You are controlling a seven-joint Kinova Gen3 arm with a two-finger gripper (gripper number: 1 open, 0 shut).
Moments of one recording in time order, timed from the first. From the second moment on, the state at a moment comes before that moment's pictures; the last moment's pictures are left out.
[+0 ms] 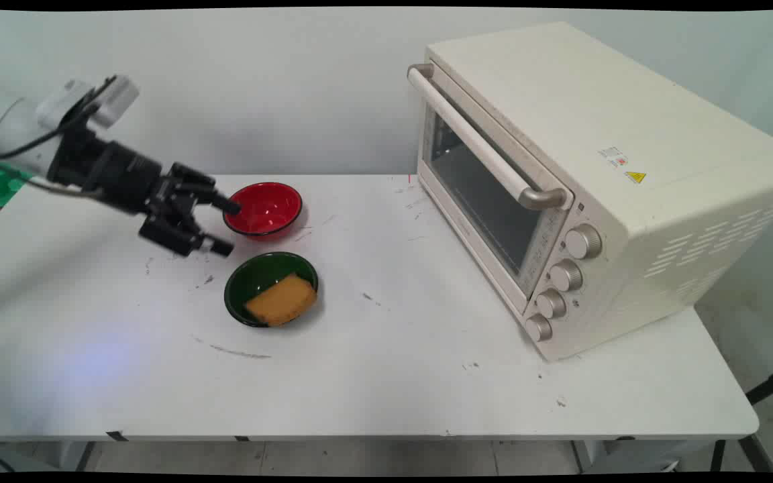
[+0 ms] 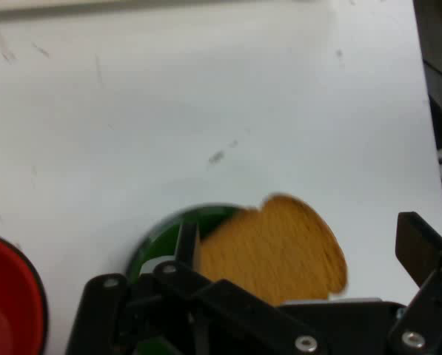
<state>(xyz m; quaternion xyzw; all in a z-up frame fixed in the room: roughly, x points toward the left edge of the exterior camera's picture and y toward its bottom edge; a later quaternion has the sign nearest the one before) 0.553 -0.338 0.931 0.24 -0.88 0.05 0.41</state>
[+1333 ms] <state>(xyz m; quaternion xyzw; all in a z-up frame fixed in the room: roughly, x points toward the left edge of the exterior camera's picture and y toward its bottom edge) 0.359 -0.468 1.068 0.22 -0.89 0.12 0.39</state>
